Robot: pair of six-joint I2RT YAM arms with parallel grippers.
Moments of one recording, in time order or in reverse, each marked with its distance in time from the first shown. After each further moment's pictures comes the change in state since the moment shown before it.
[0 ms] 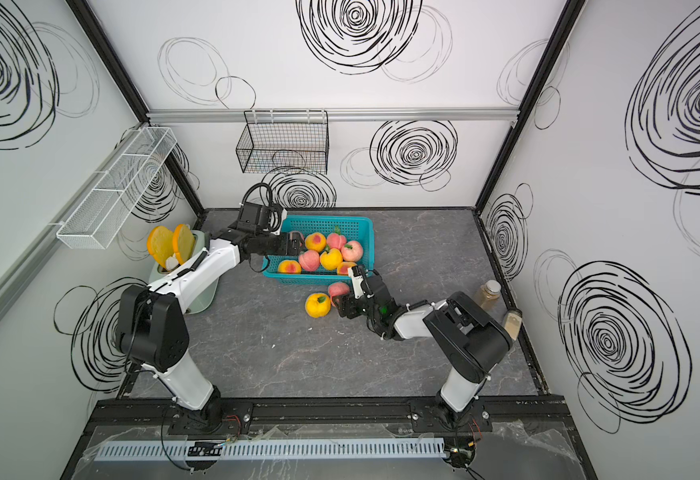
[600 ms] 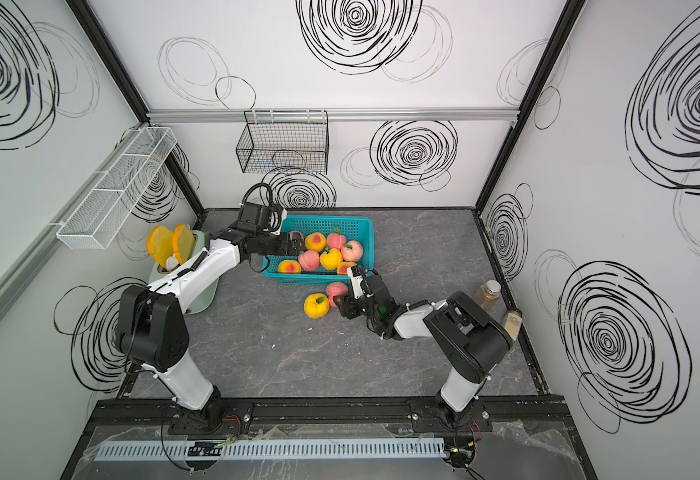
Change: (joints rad) left arm -0.002 0.000 0.000 0.000 0.000 0.000; right arm 0.000 0.000 0.003 -0.009 -0.014 -0.007
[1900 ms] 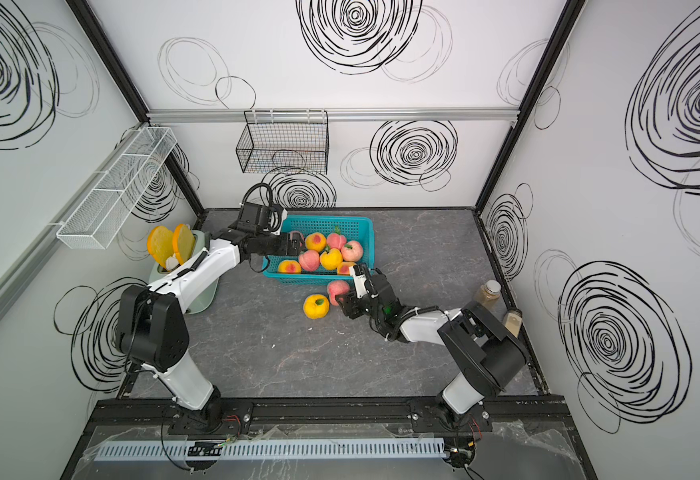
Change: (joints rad) left arm 0.000 0.000 0.000 -0.002 0.006 0.001; right arm -0.003 -0.135 -0.028 -0.072 -0.011 -0.021
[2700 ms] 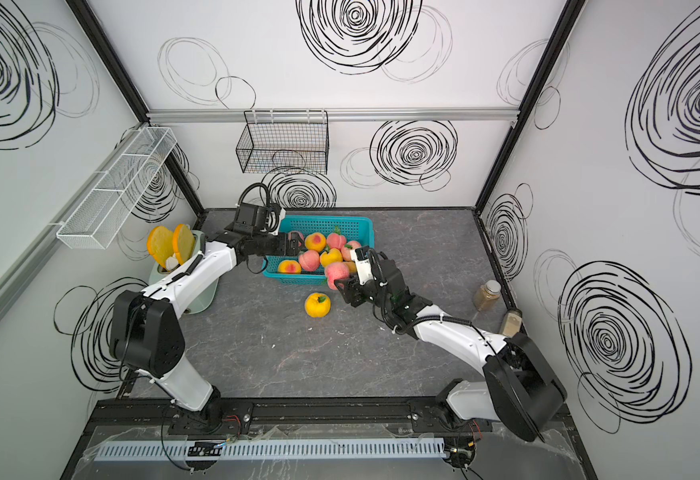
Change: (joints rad) left arm 0.008 -0.049 -0.034 0.021 0.017 -0.006; right arm -0.013 -0.200 0.166 -0.258 -0.006 -0.066
